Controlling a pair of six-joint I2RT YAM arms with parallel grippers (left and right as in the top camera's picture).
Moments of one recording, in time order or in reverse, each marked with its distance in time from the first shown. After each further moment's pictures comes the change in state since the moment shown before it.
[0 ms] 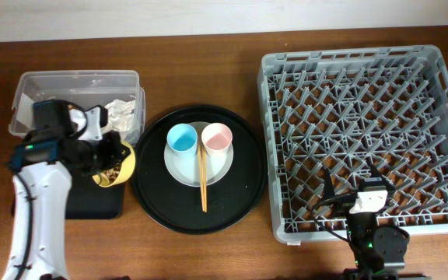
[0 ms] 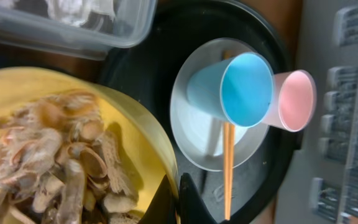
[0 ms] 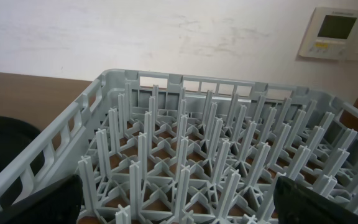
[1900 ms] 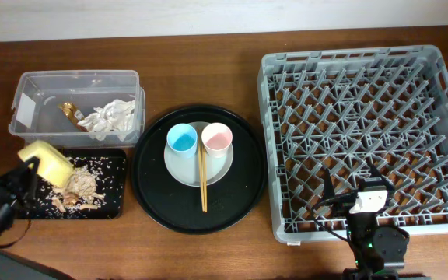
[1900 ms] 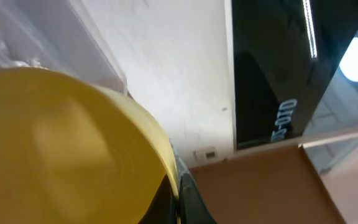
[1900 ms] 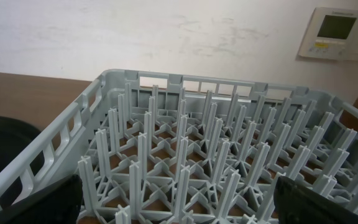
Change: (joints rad) left arm 0.839 0.164 -0.226 0.328 1.063 0.068; right arm 0.000 0.000 0.000 0.000 0.000 0.000
